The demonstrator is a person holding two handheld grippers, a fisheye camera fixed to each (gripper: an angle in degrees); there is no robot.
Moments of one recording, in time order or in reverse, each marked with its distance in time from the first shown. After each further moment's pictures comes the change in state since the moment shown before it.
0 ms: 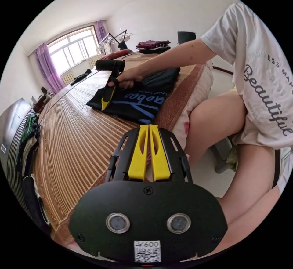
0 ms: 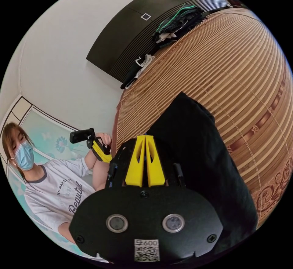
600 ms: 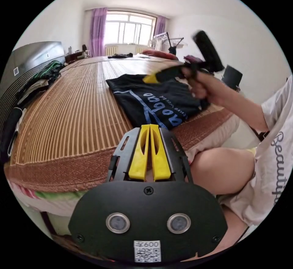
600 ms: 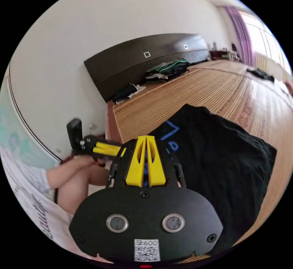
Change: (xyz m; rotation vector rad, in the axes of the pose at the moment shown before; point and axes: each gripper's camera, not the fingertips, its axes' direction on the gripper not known) left arm -0.148 0.129 0.031 0.095 -0.124 -0.549; right arm -0.274 0.209 0.152 0.364 0.623 -0.166
